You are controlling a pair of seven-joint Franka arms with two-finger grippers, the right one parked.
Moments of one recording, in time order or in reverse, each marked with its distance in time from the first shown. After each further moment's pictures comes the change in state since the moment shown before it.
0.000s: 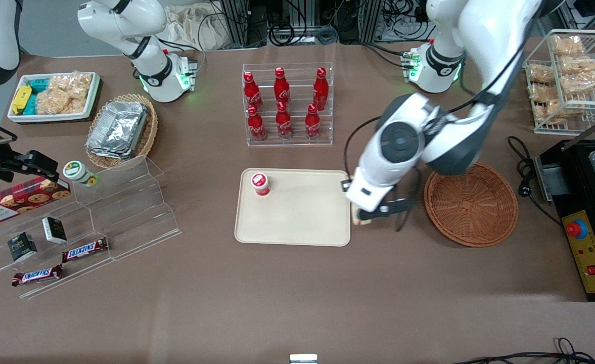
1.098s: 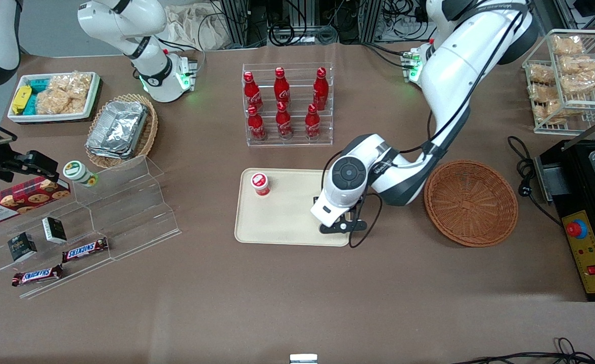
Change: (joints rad) arm -0.059 0.163 0.024 0.090 0.135 0.066 -0.009
